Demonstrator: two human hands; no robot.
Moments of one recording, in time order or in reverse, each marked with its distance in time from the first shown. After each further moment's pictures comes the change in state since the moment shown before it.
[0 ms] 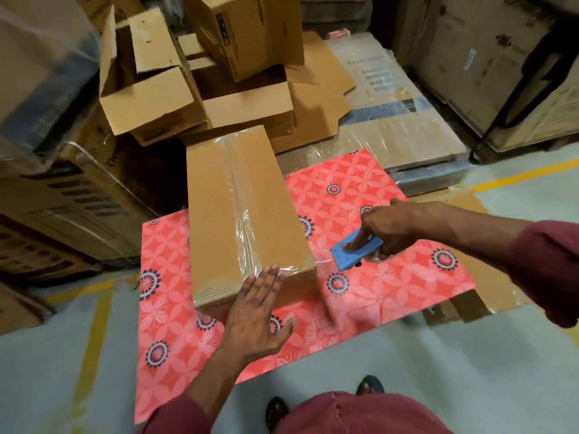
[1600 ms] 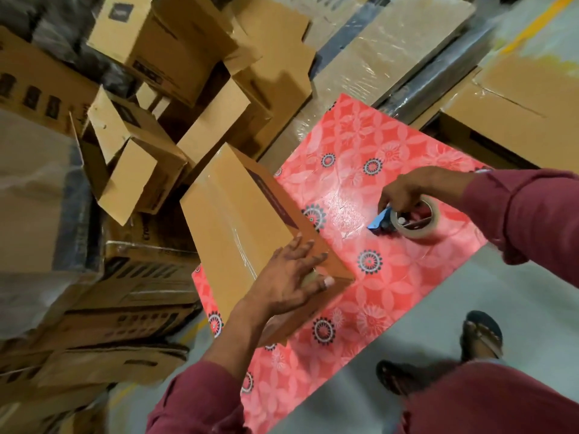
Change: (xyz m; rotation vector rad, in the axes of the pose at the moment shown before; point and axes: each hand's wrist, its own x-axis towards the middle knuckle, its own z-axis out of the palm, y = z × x) left_hand 0.170 0.008 -0.040 0.060 -0.743 0.197; right_hand 0.114 0.102 0.155 0.690 -0.049 0.099
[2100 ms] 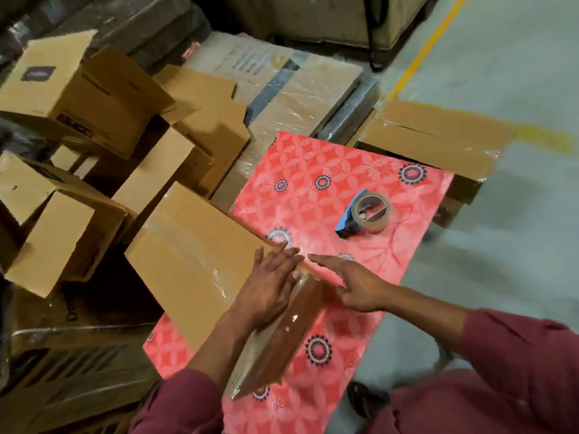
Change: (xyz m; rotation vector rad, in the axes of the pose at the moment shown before) left_hand 0.010 -0.045 0.024 -0.013 0.226 0.297; right_hand -0.040 -0.175 0.169 0.720 0.809 -0.224
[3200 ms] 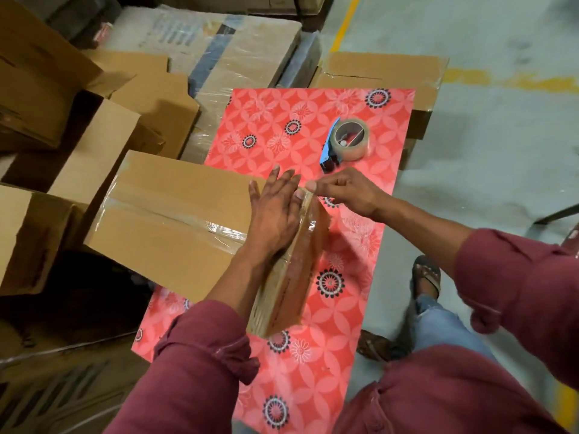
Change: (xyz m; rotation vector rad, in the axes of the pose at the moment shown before) left_hand -0.001 -0.013 0.023 -0.124 0.173 0.117; right_hand -0.002 -0.056 0.037 0.360 0.457 0.240
